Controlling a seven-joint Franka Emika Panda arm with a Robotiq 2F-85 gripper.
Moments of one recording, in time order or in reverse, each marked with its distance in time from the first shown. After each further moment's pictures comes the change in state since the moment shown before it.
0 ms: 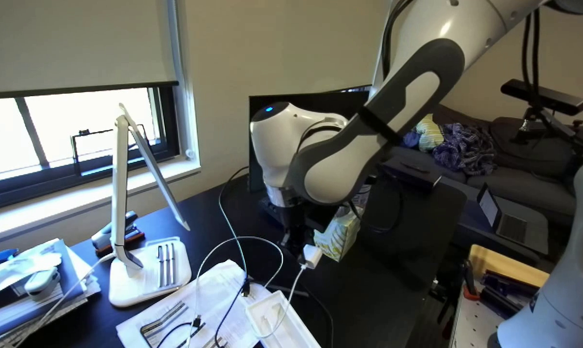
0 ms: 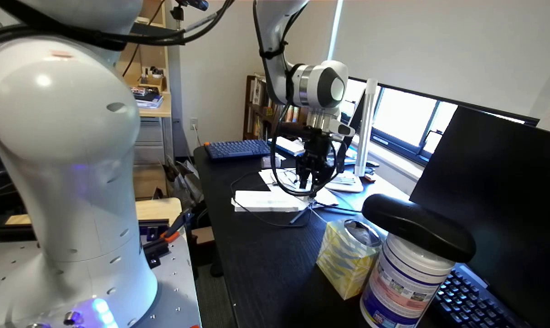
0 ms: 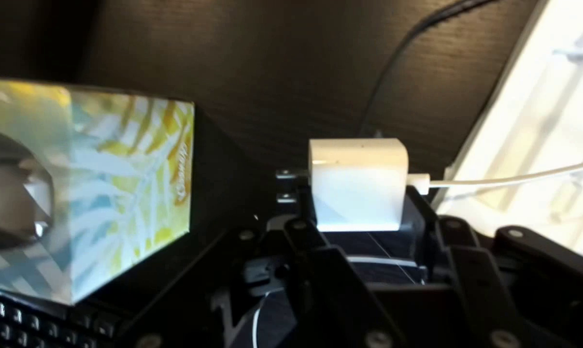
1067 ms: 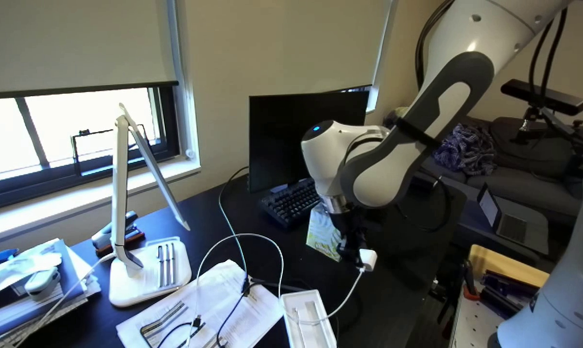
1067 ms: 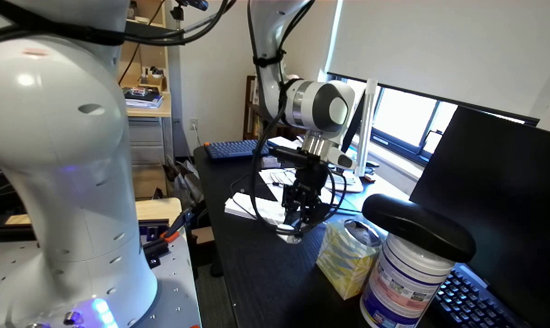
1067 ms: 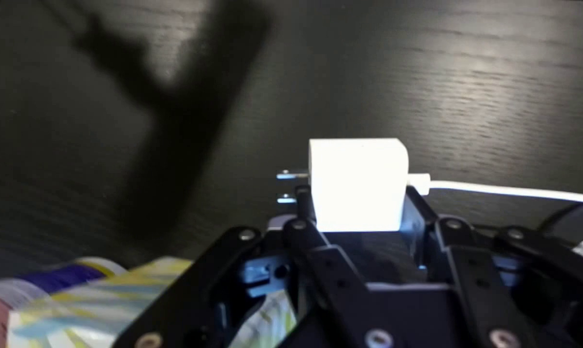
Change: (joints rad) arm -0.143 -0.099 -0.024 -0.260 -0.043 -0.003 -0.117
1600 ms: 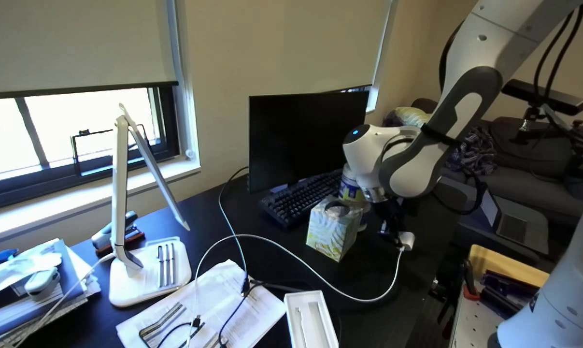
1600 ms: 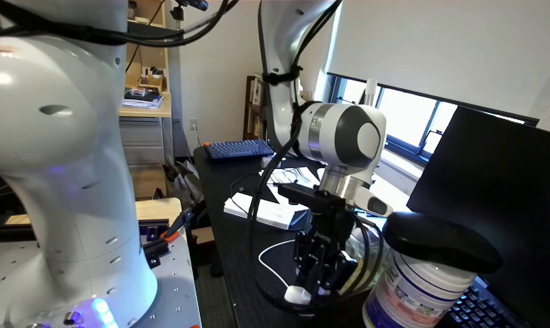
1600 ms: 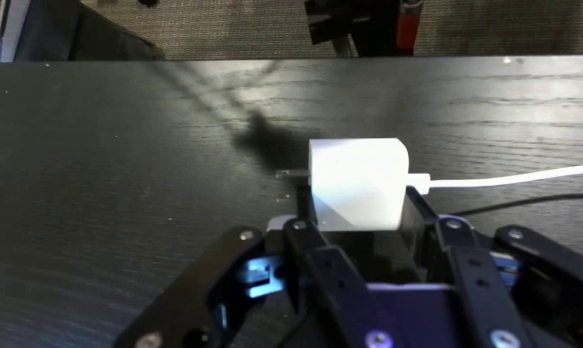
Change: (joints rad) arm -0.167 -0.019 -0.166 -0.108 -0.260 0.043 -0.003
